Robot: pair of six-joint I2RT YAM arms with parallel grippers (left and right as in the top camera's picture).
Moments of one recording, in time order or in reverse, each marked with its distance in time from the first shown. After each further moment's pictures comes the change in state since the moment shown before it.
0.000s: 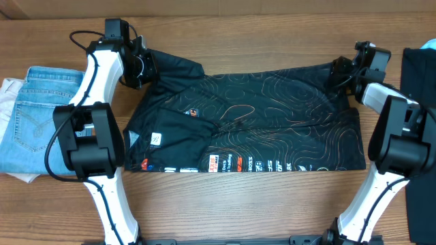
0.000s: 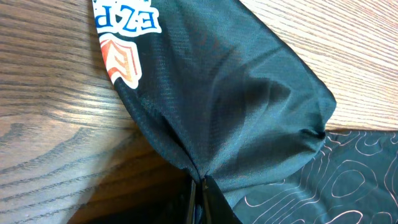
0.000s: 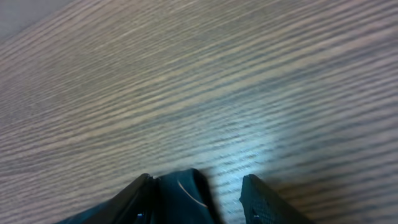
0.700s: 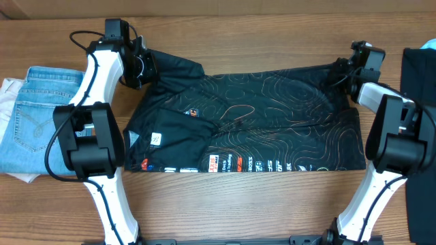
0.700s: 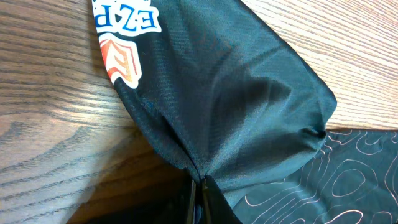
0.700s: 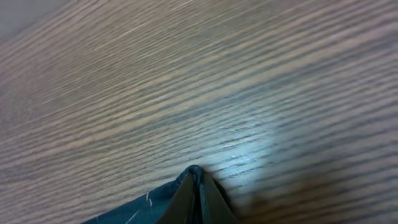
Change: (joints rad) left arm 0.000 0.000 0.000 -0.003 -0.001 0.000; right arm 0.017 0.007 0.000 0.006 0.039 0.039
